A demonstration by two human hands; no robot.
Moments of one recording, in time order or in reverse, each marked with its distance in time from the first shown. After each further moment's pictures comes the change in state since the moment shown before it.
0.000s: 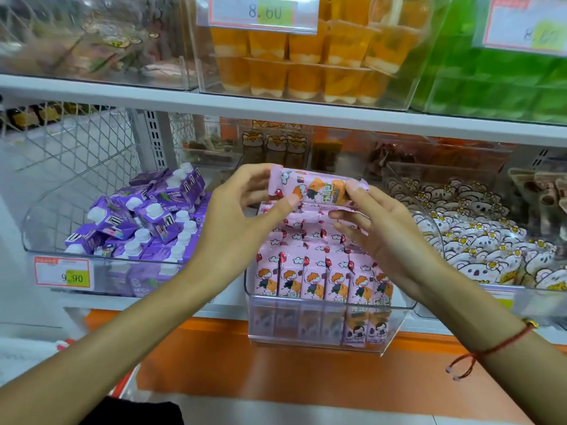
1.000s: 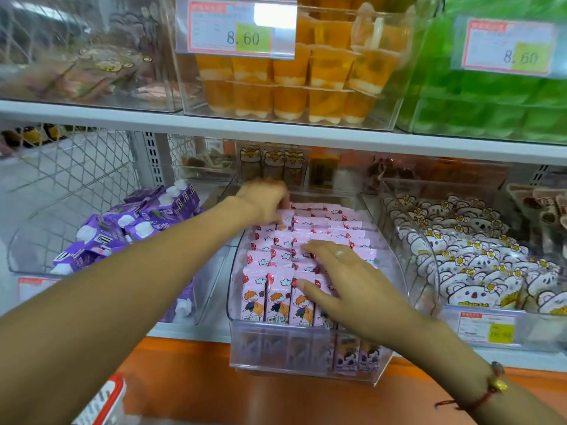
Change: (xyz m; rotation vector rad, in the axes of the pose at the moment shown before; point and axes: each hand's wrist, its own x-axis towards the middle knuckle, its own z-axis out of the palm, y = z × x) left_hand 0.127 -0.067 0.033 1.207 -0.623 -0.004; right_hand -0.008 0.033 -0.013 -1.415 -0.278 -0.366
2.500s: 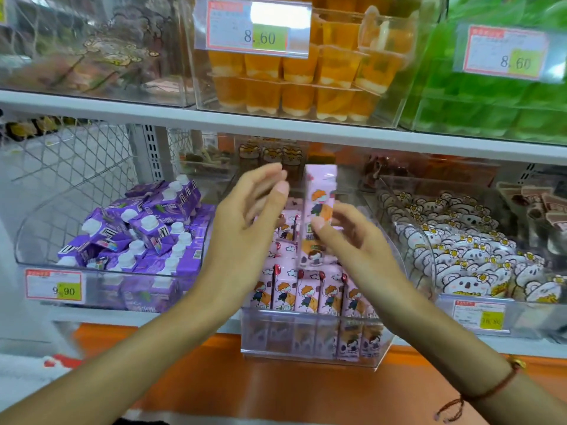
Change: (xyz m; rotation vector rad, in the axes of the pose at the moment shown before) left_hand -0.146 0.057 -0.013 -1.355 0.644 0.034; right_hand 0.001 -0.041 -0.028 1.062 0.259 0.182
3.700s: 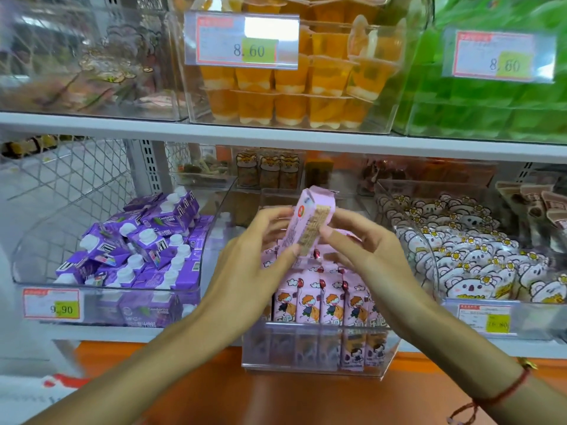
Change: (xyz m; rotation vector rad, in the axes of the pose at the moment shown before) left_hand -0.008 -0.021 -0.005 0.397 -0.194 0.048; right_hand 0.001 -0.001 -0.010 0.128 0.054 0.040
